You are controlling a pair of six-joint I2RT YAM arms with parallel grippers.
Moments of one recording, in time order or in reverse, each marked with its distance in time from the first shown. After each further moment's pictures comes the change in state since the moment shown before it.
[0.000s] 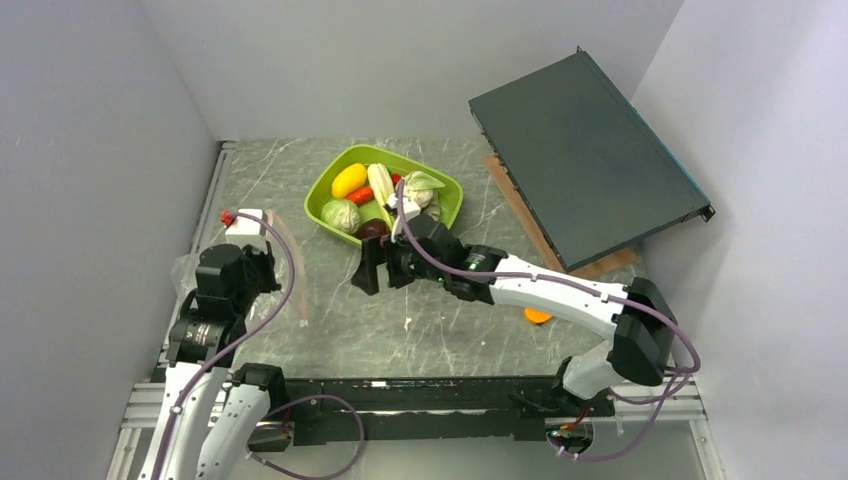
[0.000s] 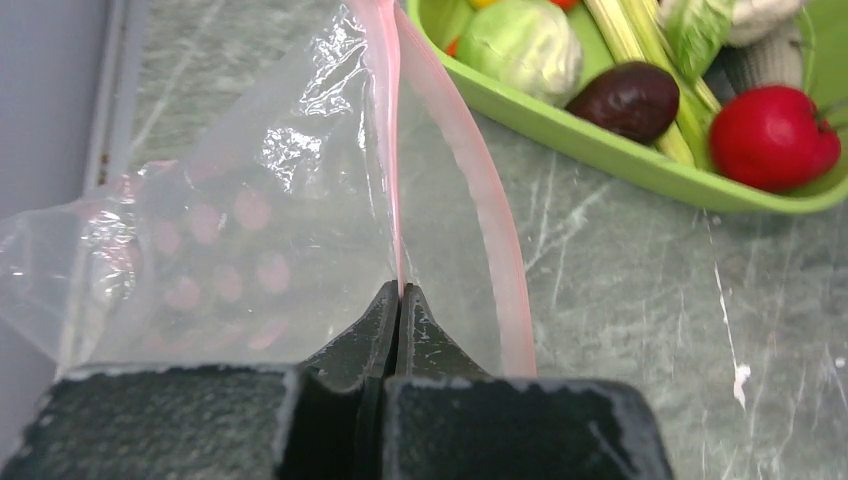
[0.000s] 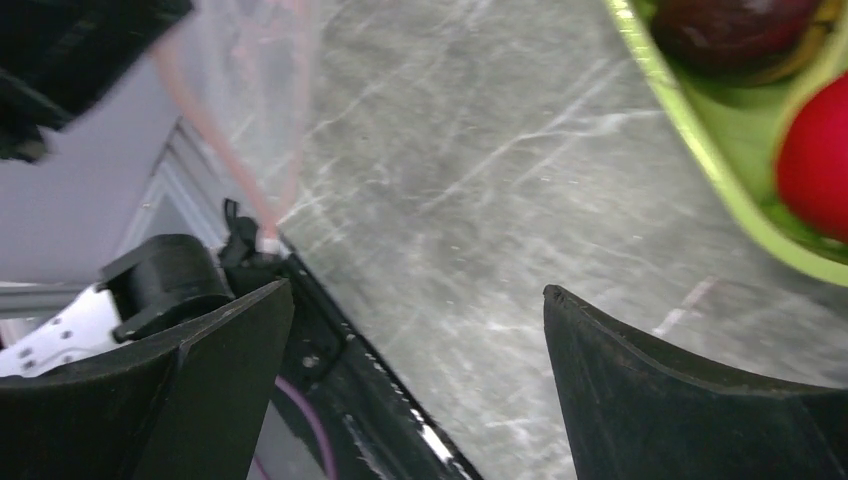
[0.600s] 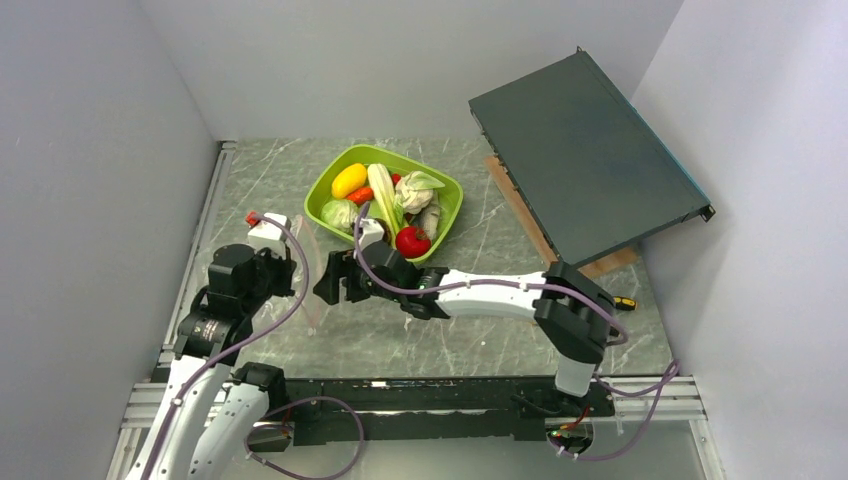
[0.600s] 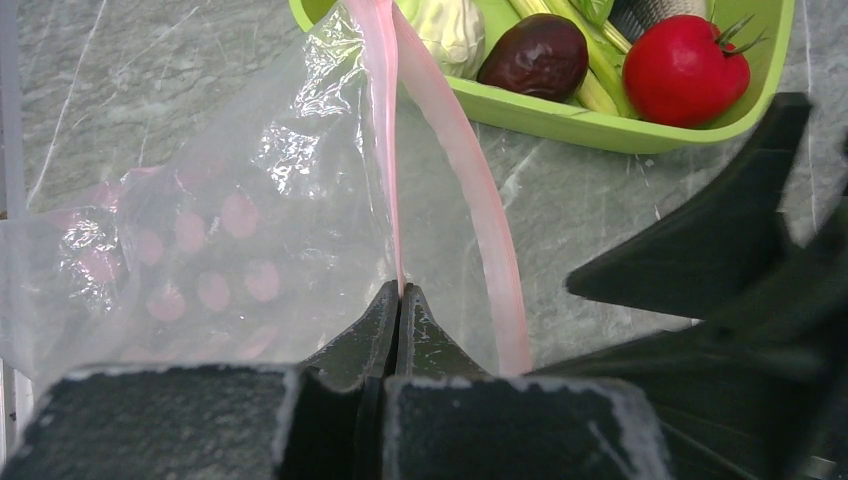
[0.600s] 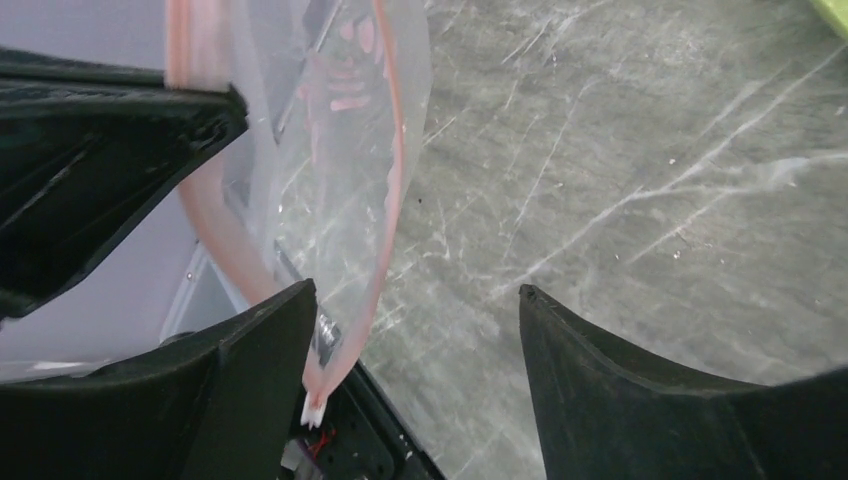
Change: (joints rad) left arm -0.079 -0.001 -0.070 0.050 0.139 0.048; right arm 0.128 0.291 0.014 0.391 0.100 0.187
